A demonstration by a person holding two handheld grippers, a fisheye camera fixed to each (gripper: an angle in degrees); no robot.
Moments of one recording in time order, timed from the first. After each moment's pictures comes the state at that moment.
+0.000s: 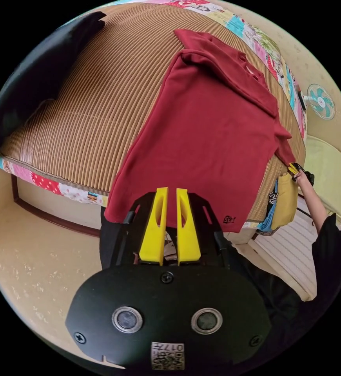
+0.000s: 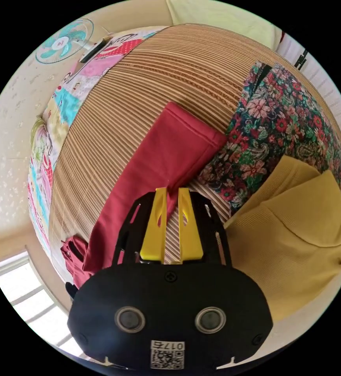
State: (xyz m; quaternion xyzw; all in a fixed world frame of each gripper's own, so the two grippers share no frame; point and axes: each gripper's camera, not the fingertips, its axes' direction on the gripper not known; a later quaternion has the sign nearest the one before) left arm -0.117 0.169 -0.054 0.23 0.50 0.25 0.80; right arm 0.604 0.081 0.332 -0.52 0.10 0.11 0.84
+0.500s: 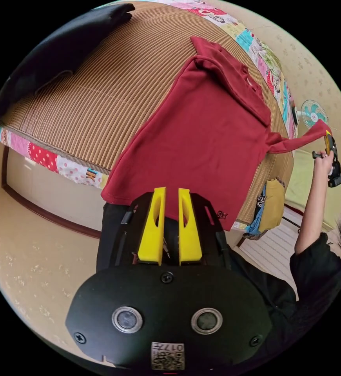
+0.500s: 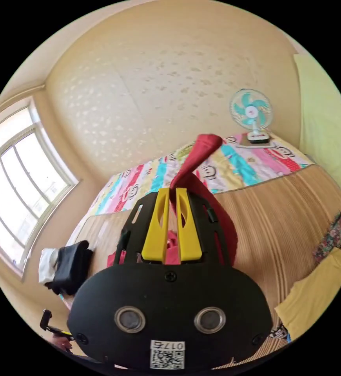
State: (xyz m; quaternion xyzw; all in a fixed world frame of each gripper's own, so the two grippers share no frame) left arm -0.159 0.147 0.007 0.22 0.56 0.22 0.77; right arm 0.271 0.090 0.119 -0.24 -0.29 -0.13 0.92
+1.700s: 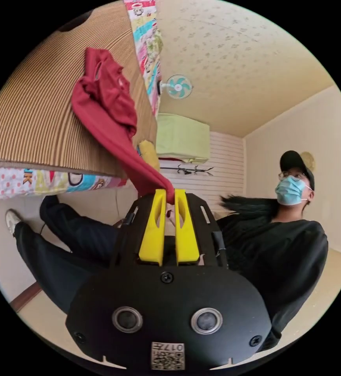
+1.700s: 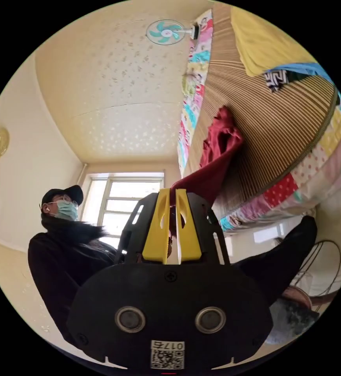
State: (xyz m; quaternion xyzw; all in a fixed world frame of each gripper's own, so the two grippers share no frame) left arm -0.327 -0.020 0.140 0.15 0.78 0.51 0.34; right arm 0.683 0.220 -0.168 -0.42 -0.49 0.27 0.72
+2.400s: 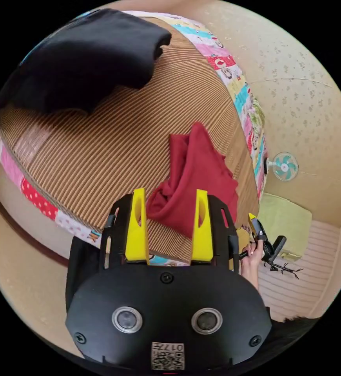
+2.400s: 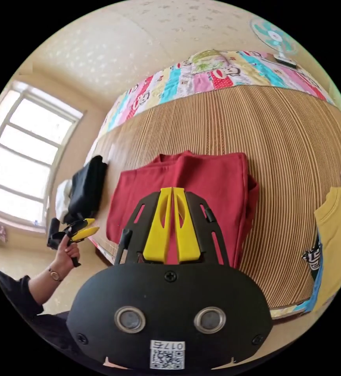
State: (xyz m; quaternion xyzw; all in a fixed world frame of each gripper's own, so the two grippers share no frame) left arm -0.278 -0.089 0.052 0.26 0.69 0.12 0.66; right arm 0.377 0.258 0.080 -0.50 -0.24 -0.21 0.81
